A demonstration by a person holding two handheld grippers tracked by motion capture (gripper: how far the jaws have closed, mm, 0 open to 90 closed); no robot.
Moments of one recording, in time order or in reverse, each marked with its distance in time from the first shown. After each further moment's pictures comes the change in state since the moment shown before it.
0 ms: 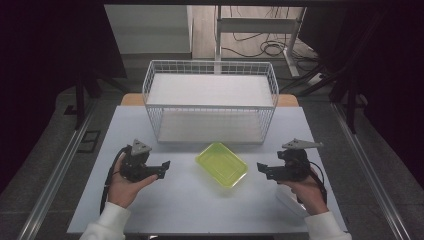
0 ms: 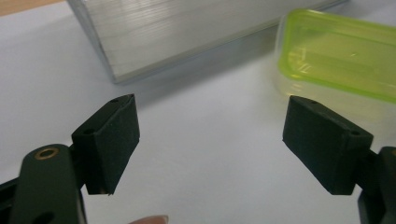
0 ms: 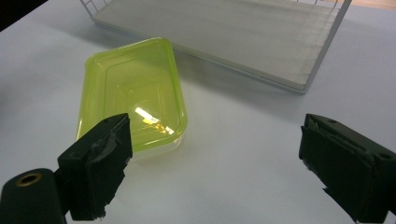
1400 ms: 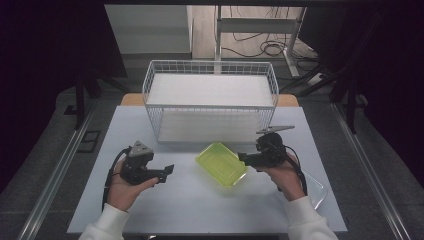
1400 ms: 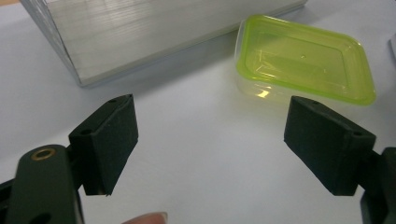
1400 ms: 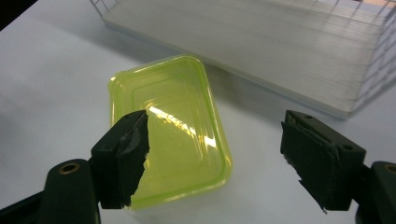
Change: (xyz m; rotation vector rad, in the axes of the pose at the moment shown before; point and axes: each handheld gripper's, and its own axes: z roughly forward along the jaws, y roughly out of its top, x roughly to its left) left arm -0.011 0.002 -0.011 -0.009 -0.095 -0.014; right arm 0.042 0.051 0.031 0.111 -0.012 0.006
